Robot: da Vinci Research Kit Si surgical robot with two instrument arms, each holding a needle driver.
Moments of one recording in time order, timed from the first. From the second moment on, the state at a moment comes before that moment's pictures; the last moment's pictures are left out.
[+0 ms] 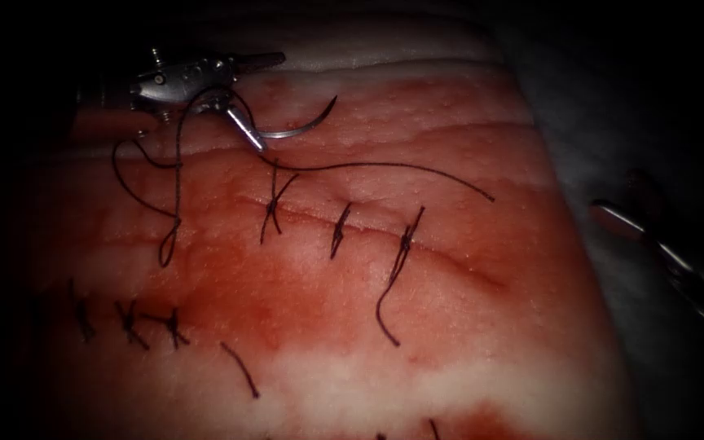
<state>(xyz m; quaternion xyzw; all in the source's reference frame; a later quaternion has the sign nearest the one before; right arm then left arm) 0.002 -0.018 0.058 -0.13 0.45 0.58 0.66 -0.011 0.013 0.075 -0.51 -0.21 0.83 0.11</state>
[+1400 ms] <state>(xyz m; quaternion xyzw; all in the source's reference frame) 0.010 -0.018 0.057 -0.05 0.48 0.52 0.70 -0.002 0.006 0.062 -0.63 -0.08 0.76 0.13</state>
